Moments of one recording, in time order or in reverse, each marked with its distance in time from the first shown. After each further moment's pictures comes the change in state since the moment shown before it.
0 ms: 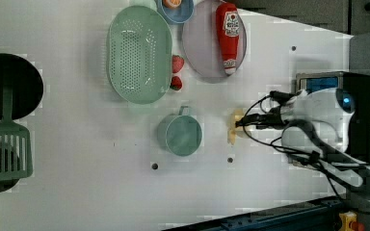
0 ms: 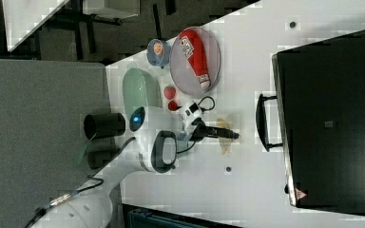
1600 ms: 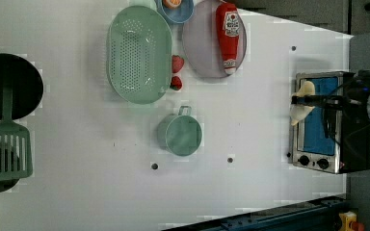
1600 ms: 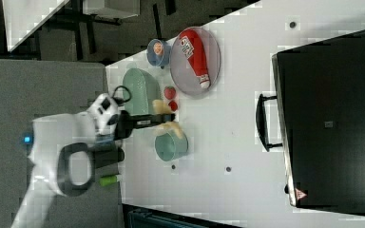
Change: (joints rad) arm 0.026 -0.470 0.013 0.123 0.032 -0.315 -0.008
